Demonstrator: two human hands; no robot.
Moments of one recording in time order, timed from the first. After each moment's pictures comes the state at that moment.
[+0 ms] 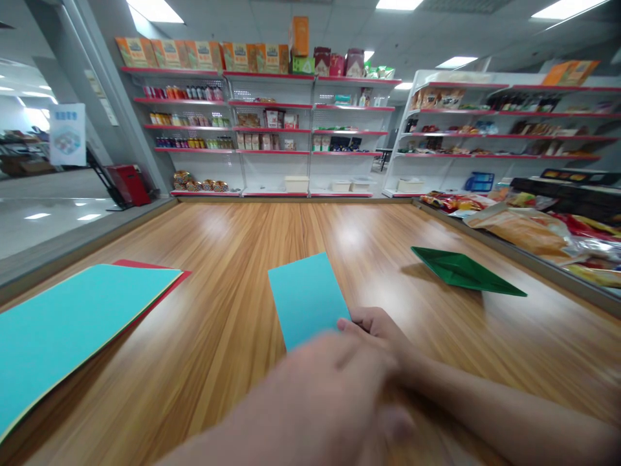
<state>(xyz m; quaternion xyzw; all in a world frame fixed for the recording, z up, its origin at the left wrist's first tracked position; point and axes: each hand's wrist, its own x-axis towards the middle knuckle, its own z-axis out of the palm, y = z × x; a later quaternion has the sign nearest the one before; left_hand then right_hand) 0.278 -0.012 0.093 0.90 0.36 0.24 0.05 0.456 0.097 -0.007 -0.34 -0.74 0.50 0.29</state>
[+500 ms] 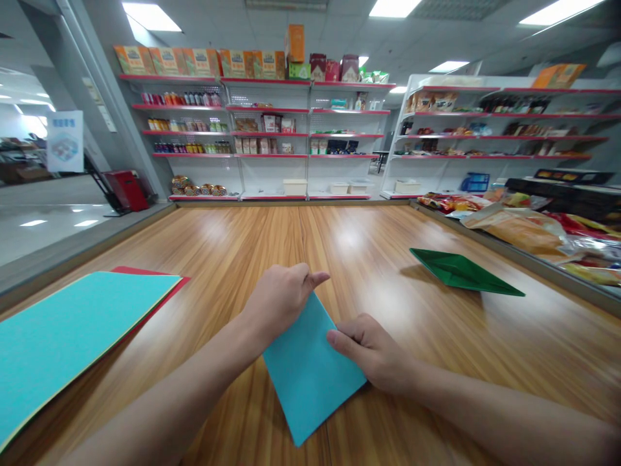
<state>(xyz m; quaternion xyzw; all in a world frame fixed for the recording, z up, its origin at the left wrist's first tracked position) 0.248 0.103 0.060 0.78 0.55 0.31 -0.01 0.442 0.095 0.000 -0.28 -0.80 0.45 0.28</state>
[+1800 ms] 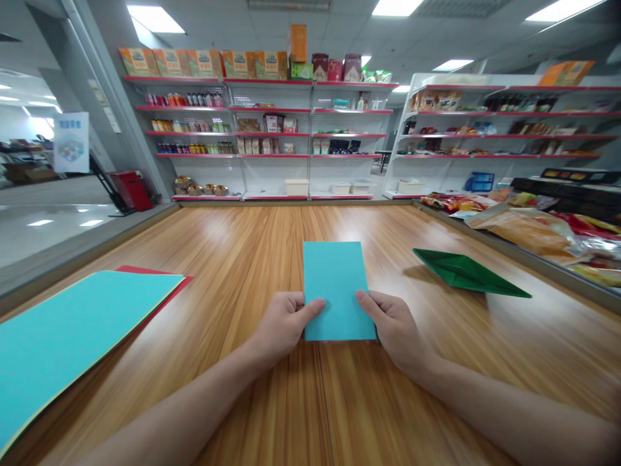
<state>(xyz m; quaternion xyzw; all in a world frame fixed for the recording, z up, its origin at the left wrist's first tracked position) 0.257 0.095 0.000 0.57 0.39 0.47 0.55 0.454 0.114 -0.005 -0.39 -0.62 0.49 0.47</state>
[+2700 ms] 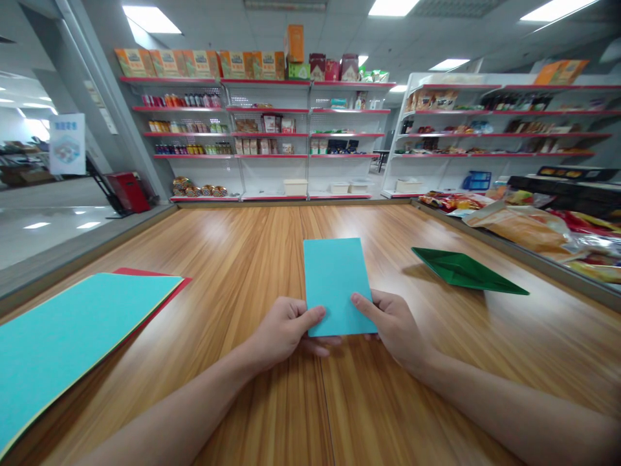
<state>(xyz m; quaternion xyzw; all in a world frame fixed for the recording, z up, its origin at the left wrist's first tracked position) 0.255 0.088 0.004 0.54 0.36 0.40 0.65 0.456 0.115 -0.003 -0.42 -0.66 0.44 0.45</state>
